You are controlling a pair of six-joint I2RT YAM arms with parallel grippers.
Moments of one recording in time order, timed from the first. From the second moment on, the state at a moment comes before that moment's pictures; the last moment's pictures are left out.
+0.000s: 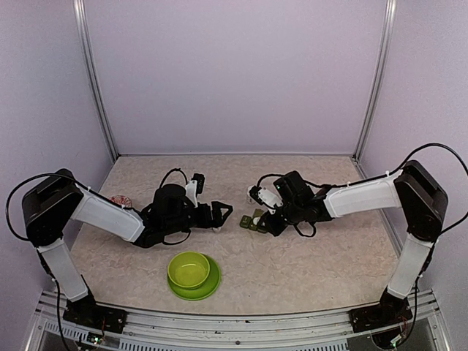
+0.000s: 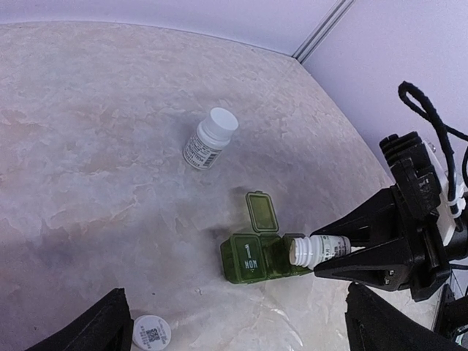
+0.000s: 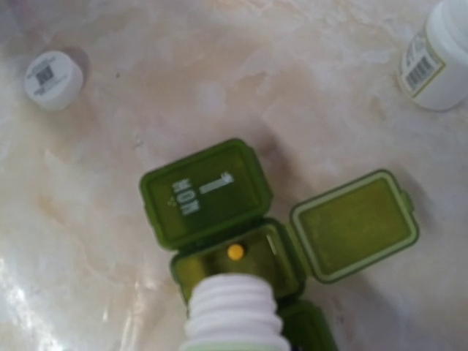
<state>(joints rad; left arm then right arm) -0.79 1.76 0.74 0.67 0.02 -0.55 0.77 1.79 1.03 -0.06 -0.09 -0.06</state>
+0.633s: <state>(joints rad) -0.79 1.76 0.74 0.67 0.02 -0.55 0.77 1.83 1.08 -0.14 -0.06 -0.06</state>
